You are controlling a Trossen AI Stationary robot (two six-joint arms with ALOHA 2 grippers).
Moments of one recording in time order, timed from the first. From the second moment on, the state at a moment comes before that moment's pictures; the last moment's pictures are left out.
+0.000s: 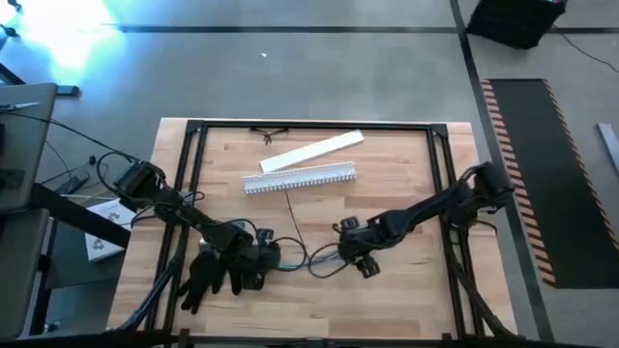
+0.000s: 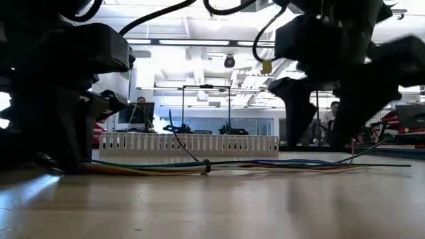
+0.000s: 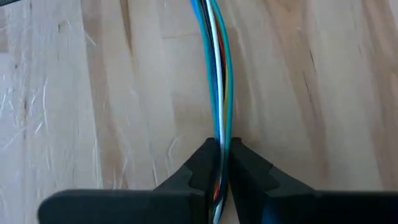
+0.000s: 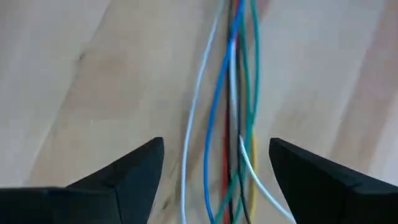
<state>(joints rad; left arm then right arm) -0.48 1.70 0.79 -0.26 -0.14 -0.29 0.33 1.77 0.98 -0.36 -0.01 -0.11</state>
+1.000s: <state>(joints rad) -0.47 1.67 0.80 -0.37 -0.13 -0.23 0.33 1.80 0.98 -0.51 0.07 0.13</state>
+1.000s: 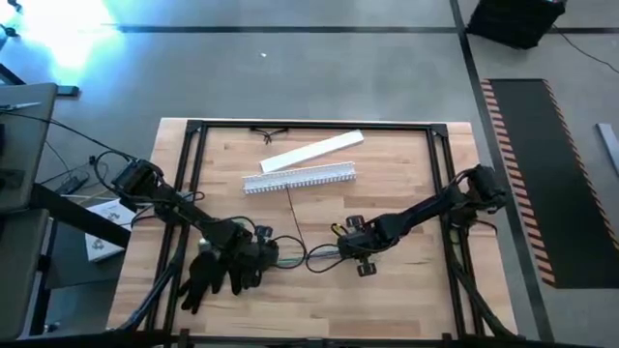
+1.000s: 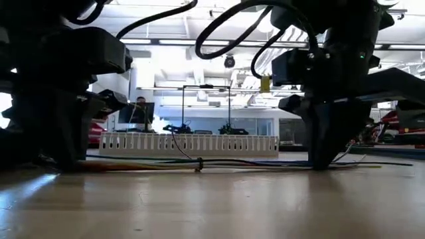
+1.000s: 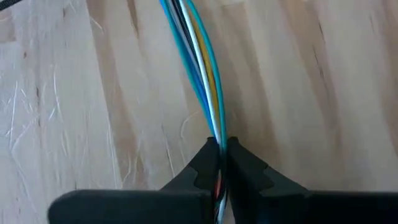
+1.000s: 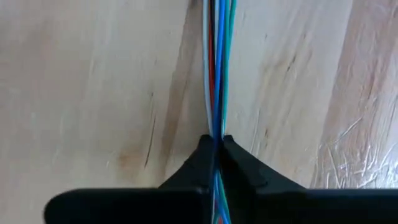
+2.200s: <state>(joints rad) -0.21 1.44 0.98 -0.77 -0.29 -0.05 0.01 1.53 0.98 -0.56 0.04 -0.12</state>
